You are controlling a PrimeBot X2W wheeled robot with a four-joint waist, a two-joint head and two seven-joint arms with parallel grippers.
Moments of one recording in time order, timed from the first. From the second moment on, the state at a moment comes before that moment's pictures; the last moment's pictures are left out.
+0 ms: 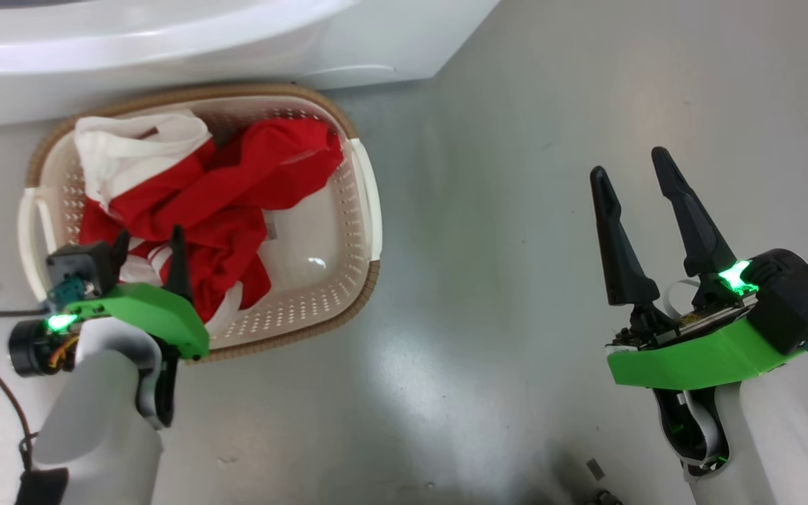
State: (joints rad) left arm -0.76 0.13 -0.15 1.01 -0.38 0.00 -0.25; right arm -0.29 -0.04 0.11 0.01 0.34 0.12 -0.26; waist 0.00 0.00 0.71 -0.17
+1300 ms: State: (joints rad) left arm -0.23 0.04 -0.05 0.24 -0.21 0.00 -0.25; right arm -0.10 -0.05 0.01 0.08 0.28 0.12 -0.26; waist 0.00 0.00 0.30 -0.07
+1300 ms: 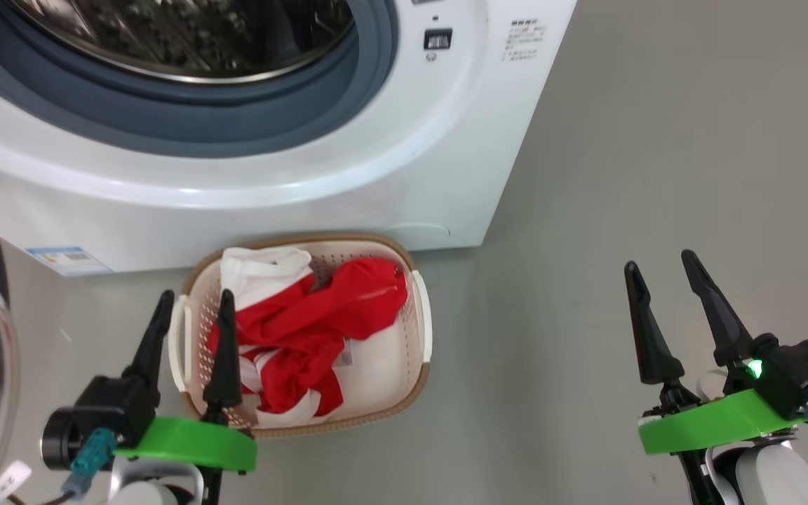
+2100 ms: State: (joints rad) left arm 0.02 0.04 -0.04 0.16 -0.20 0.00 -0.25; right arm 0.08 -0.04 -0.04 0.08 0.25 0.12 -0.26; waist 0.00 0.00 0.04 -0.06
